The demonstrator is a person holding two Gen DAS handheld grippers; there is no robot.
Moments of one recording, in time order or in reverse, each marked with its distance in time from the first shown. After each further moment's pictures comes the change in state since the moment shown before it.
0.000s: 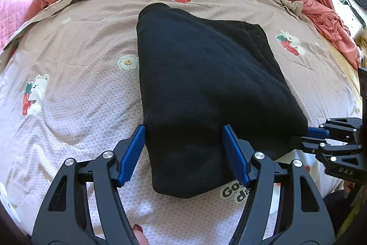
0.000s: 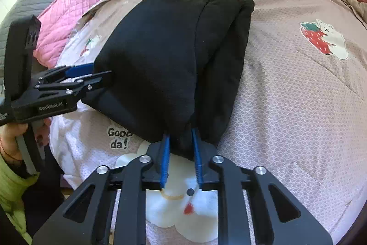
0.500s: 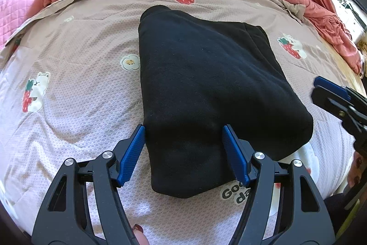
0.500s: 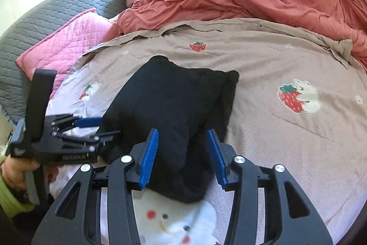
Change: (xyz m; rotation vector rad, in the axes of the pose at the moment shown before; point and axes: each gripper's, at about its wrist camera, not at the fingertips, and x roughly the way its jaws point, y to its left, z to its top) left arm -0.001 0.000 -0.001 -0.016 -0.011 0.007; right arm -0.023 0.025 0.027 -0.042 -0.308 -0.125
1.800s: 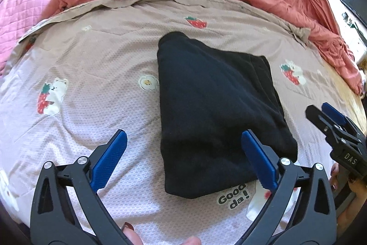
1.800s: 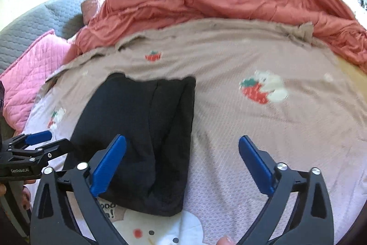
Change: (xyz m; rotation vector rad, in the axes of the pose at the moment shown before) left arm -0.037 0.012 0.016 -0.087 -0.083 0.023; right arm -0.014 -0.015 0.002 0.143 -0.120 -0.233
